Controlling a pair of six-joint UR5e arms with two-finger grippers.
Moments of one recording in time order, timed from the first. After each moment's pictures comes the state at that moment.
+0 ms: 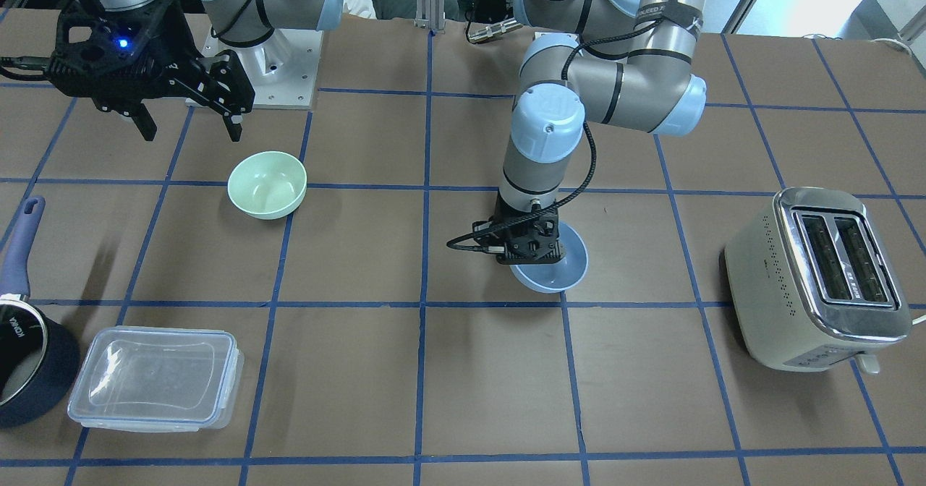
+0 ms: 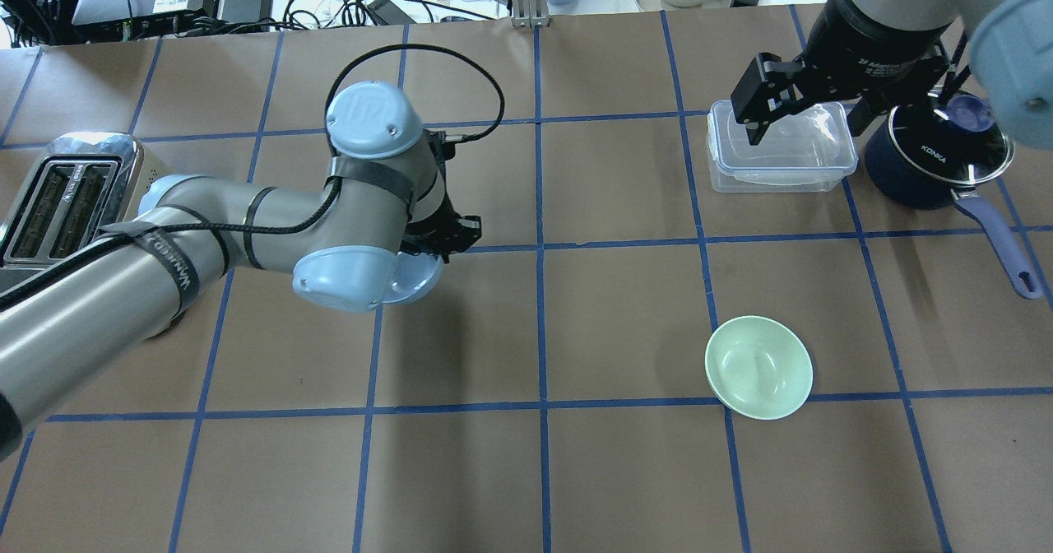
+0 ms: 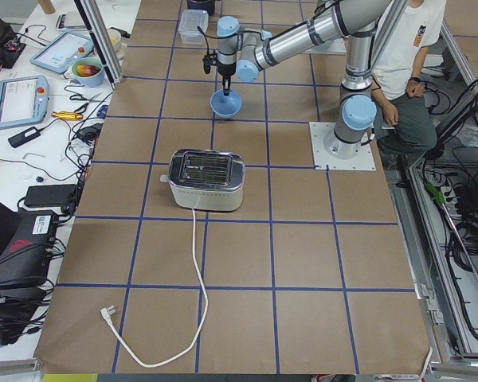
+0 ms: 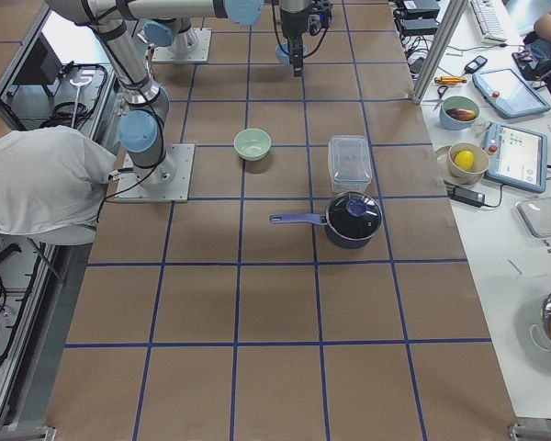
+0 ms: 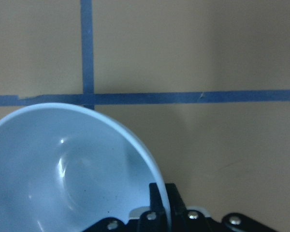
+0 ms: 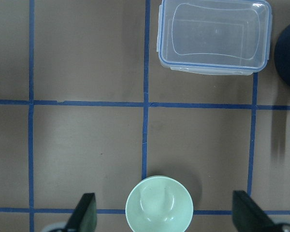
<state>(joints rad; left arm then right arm) -1.83 -1.86 -1.87 -0.93 1.57 -0.33 1.56 -1.64 1.60 -1.63 -1.59 -0.05</state>
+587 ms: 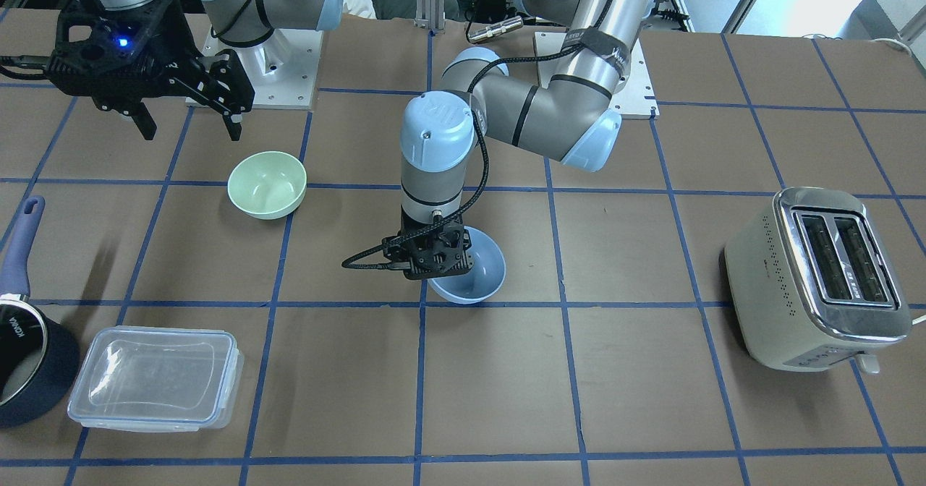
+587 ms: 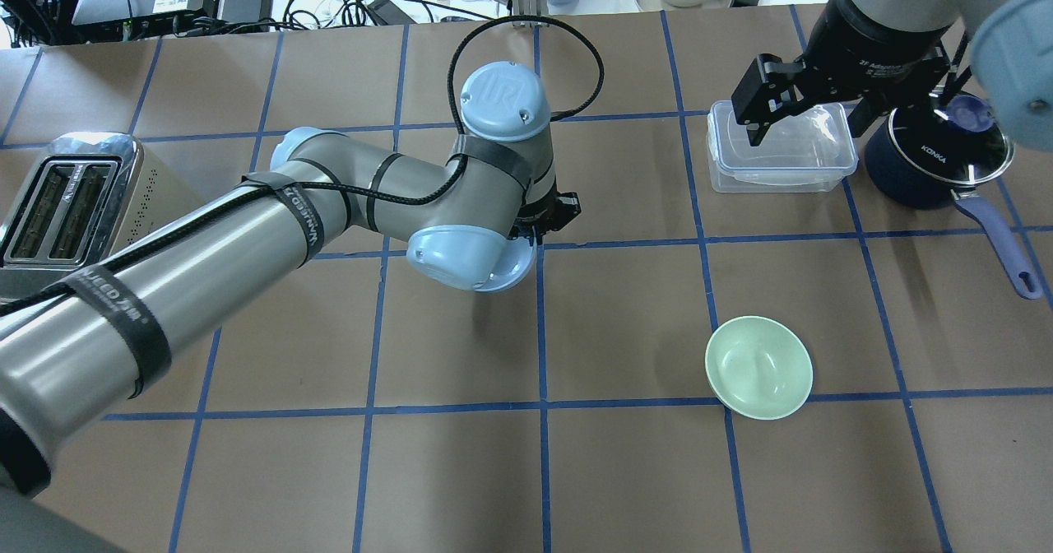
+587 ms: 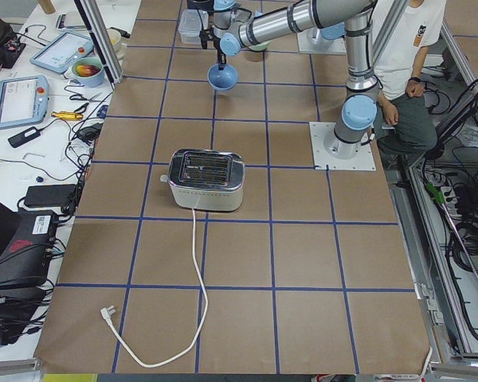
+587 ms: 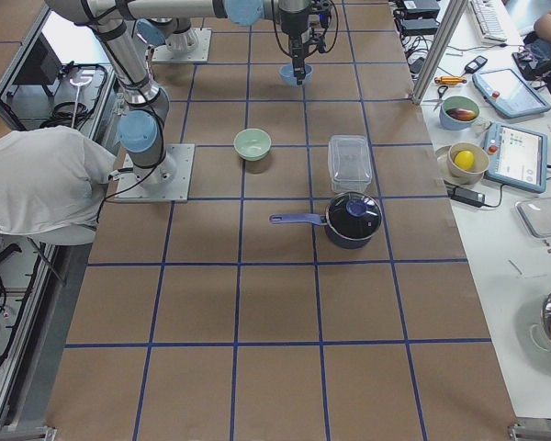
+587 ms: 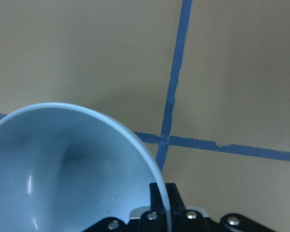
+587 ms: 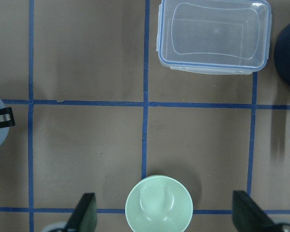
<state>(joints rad) -1.99 -2.02 -1.71 -0.88 1.56 -0.59 1.56 -1.64 1.60 -1.63 -1.59 -0.05</state>
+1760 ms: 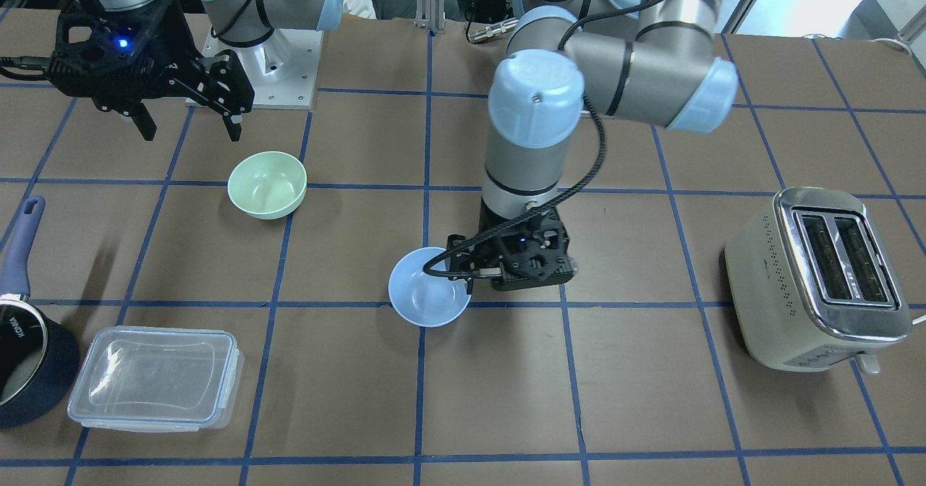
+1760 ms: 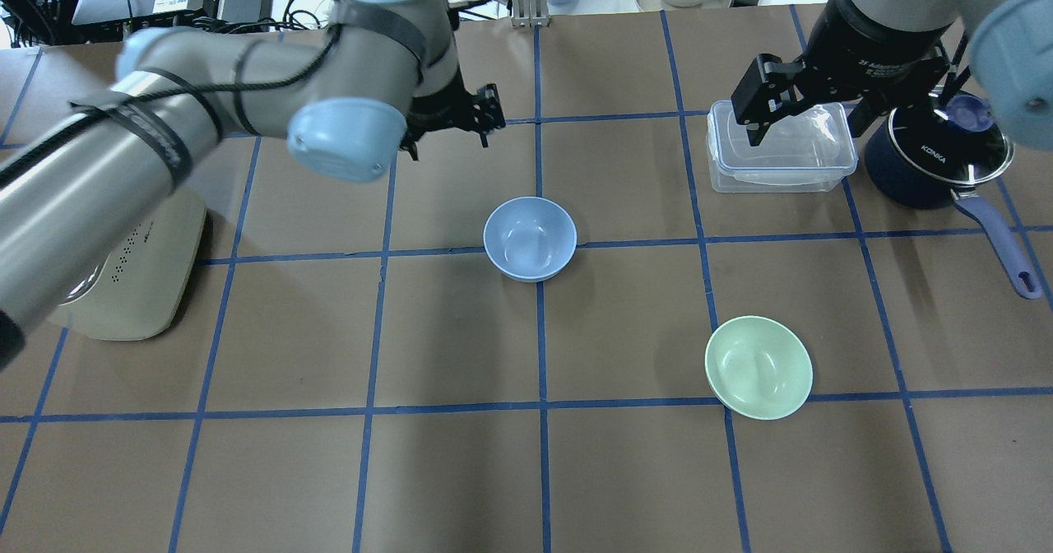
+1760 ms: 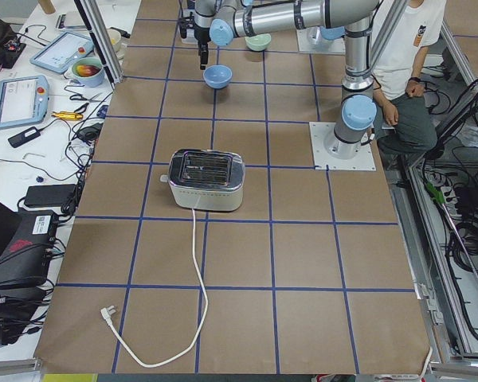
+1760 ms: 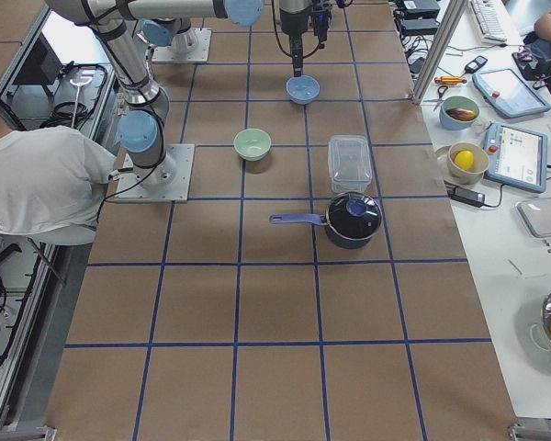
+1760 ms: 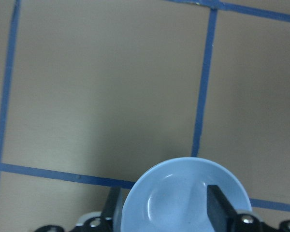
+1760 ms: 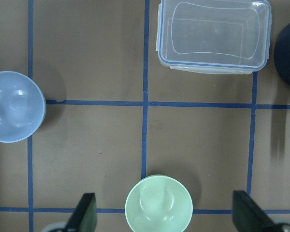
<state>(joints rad) -1.77 -1.88 -1.51 -1.19 1.59 -0.35 1.56 -1.64 1.61 -1.63 -1.59 -0.05</state>
